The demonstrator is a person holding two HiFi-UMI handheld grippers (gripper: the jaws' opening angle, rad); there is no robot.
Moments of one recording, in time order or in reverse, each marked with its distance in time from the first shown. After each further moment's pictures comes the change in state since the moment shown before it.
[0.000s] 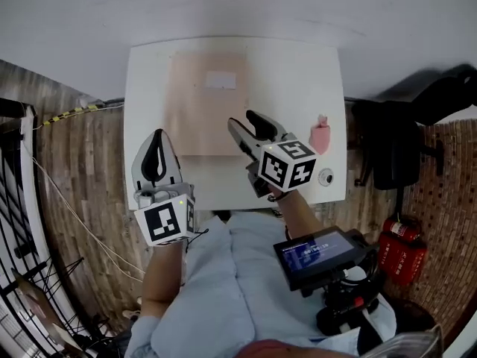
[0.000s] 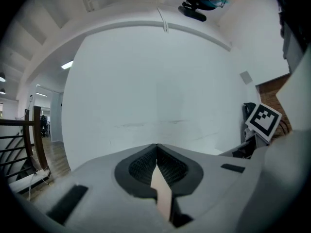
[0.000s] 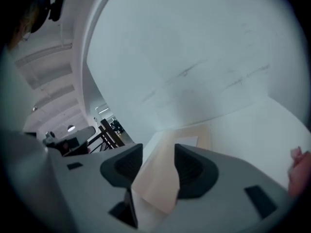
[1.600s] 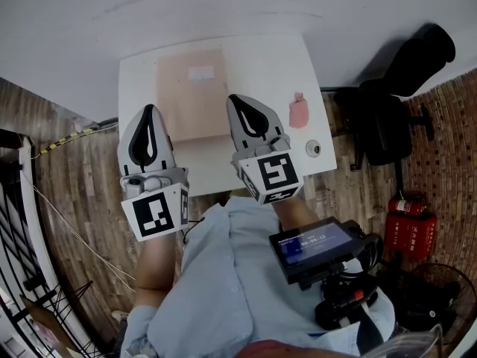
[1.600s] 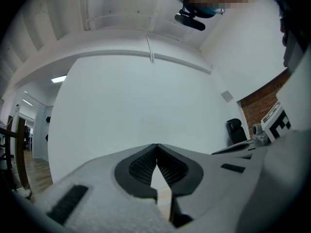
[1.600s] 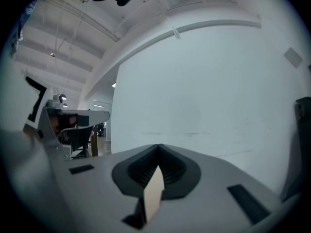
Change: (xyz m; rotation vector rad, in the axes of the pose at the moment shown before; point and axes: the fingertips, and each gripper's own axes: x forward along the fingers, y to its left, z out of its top) left arm -0.058 -0.041 0.111 0.071 -0.267 -0.143; right arm -0.118 0.089 0.068 -0.494 -0.428 -0.201
